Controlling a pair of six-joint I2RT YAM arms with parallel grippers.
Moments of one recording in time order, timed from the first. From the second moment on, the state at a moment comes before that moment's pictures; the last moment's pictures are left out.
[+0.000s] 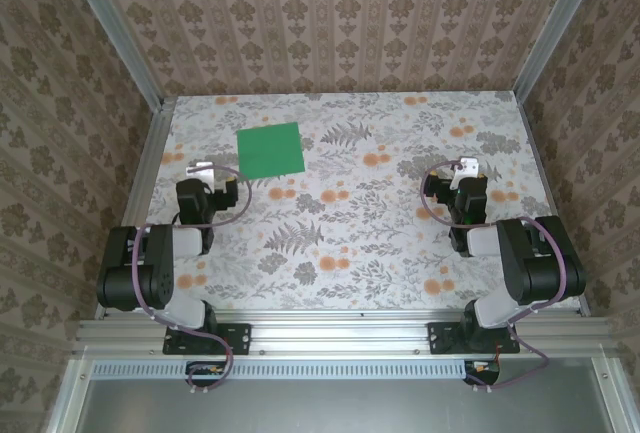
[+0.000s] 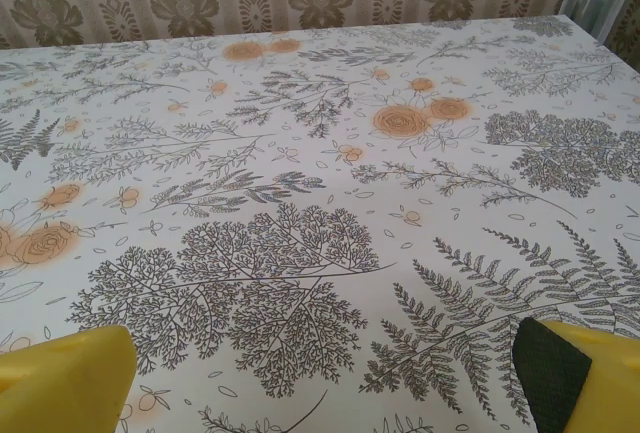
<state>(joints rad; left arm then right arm) -0.03 1.52 0.40 0.71 -0.05 0.07 0.01 1.55 0.37 0.86 0.15 0.06</state>
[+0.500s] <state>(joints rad) -0.03 1.52 0.40 0.71 -0.05 0.07 0.01 1.55 0.37 0.85 0.09 0.05</state>
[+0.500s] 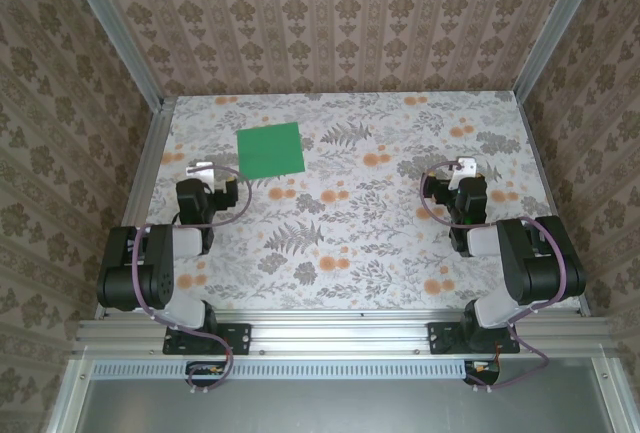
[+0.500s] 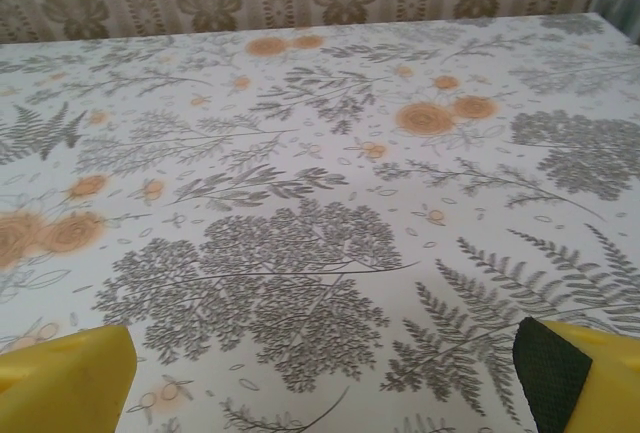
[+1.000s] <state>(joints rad) -0.02 1.46 0.42 0.59 -0.07 0.06 0.01 1.48 0.37 0.78 0.04 0.04</state>
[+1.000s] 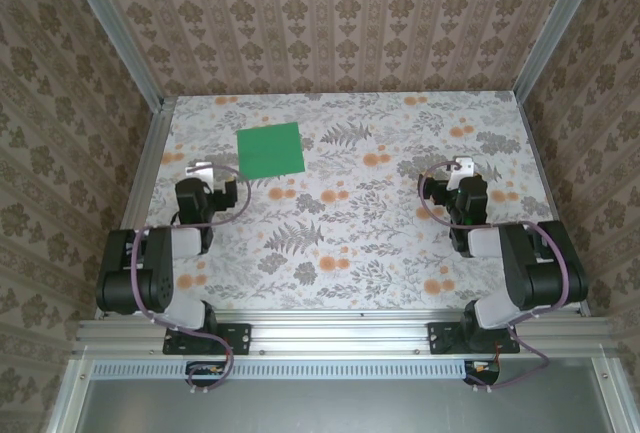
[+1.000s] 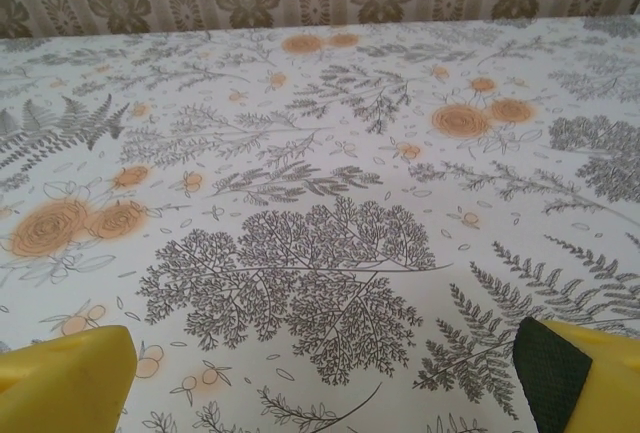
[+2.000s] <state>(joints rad) -0.26 2.00 1.47 -0.43 0.06 -0.50 0.06 1.46 0.84 -0.02 -0.20 0.57</state>
